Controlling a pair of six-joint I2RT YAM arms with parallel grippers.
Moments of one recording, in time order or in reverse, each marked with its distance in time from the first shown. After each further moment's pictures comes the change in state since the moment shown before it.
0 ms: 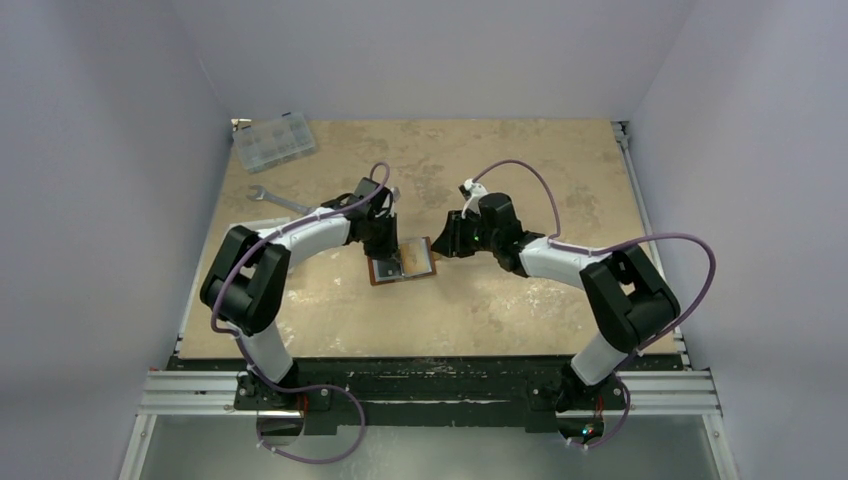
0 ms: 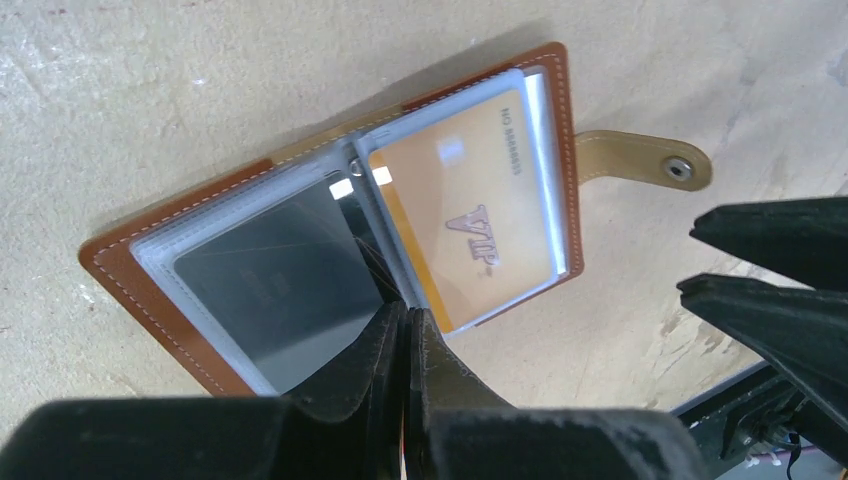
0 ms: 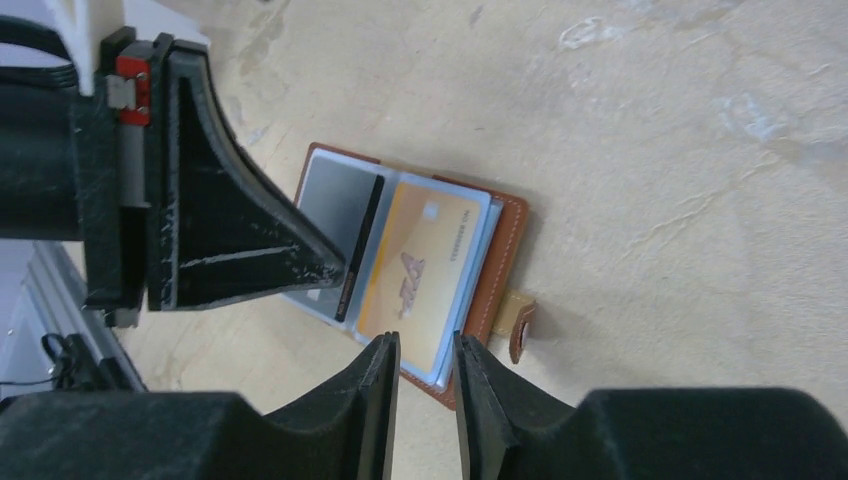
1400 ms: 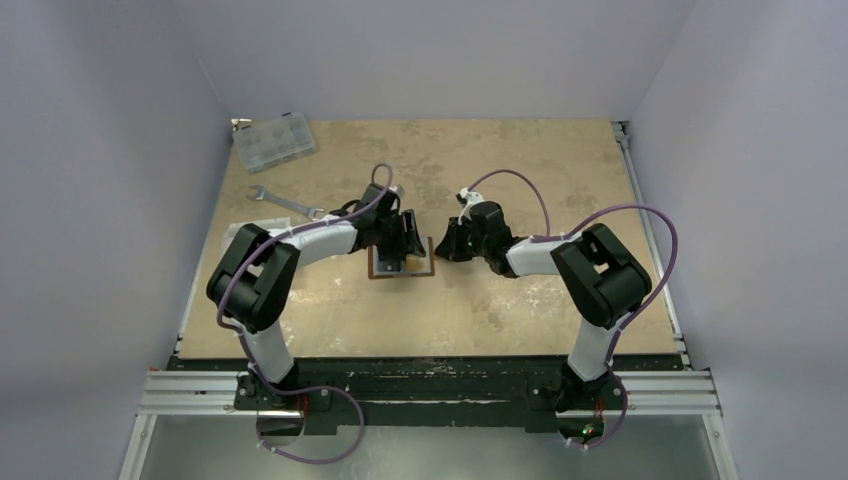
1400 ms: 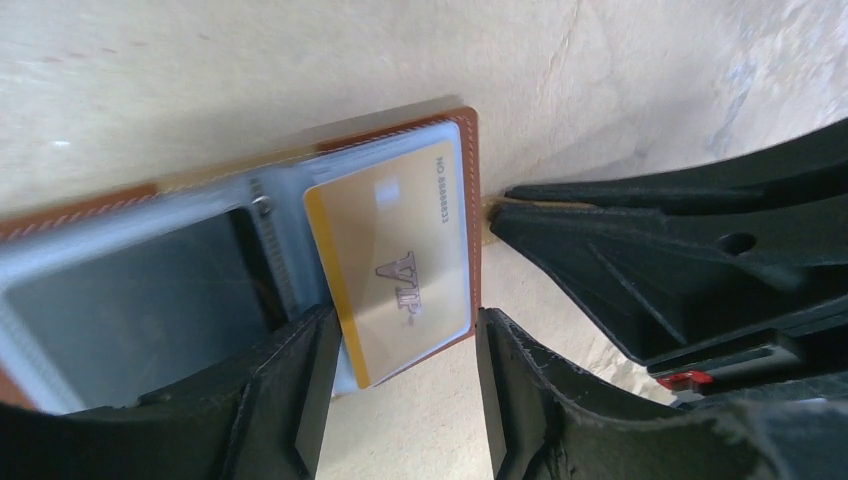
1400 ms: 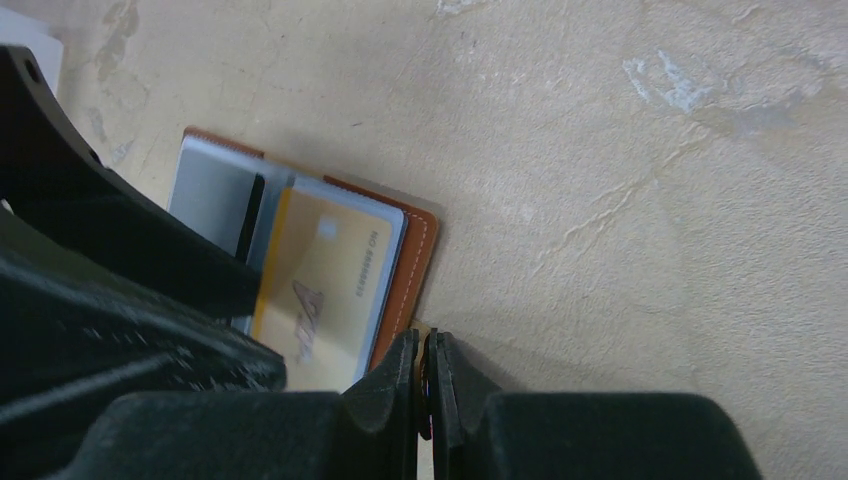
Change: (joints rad) left arm -0.007 0.016 -0.071 0.230 0.027 -0.195; right arm 0.007 0.185 -0.002 0.131 0.088 0.006
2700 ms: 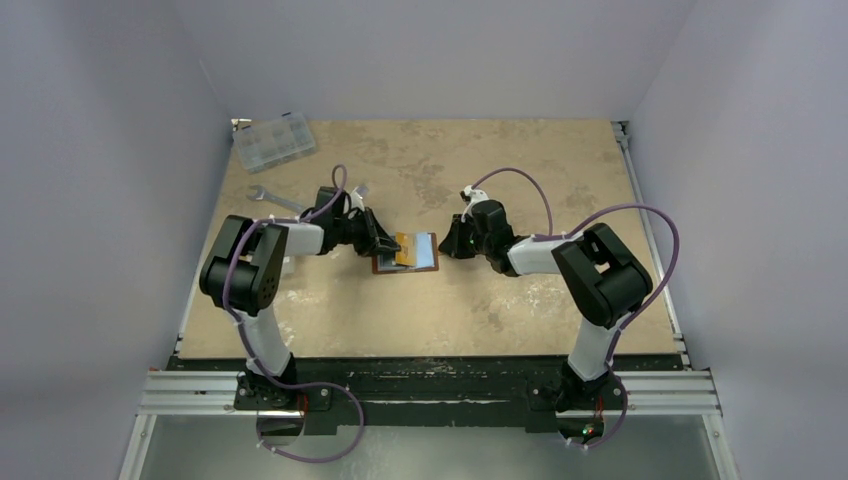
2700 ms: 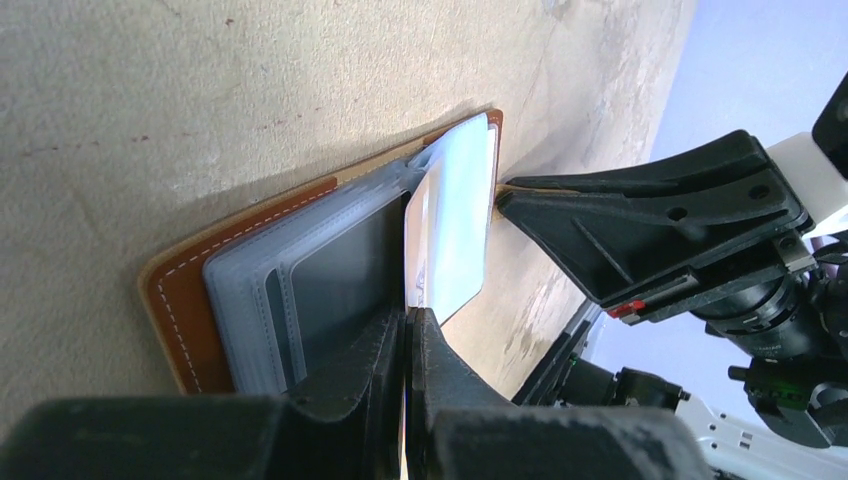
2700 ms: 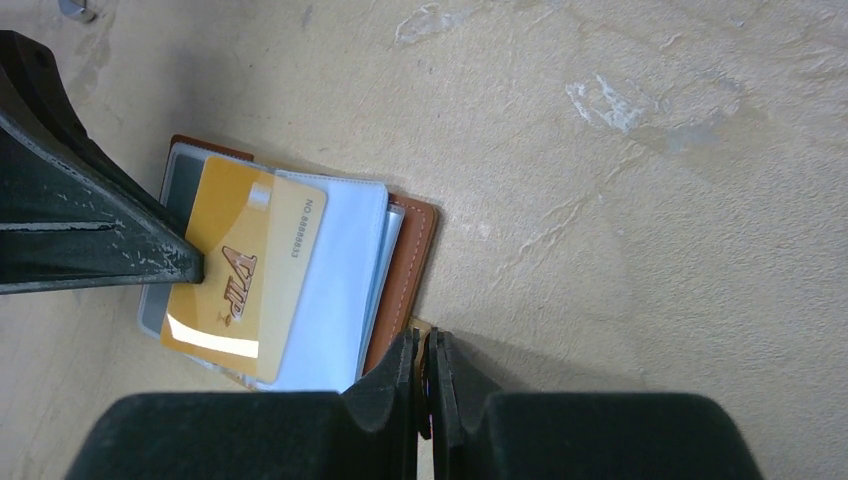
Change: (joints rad) left arm 0.264 0.089 -0.156 0.347 0.444 -0.078; right arm -0.011 0.000 0.002 0.000 0.044 0.000
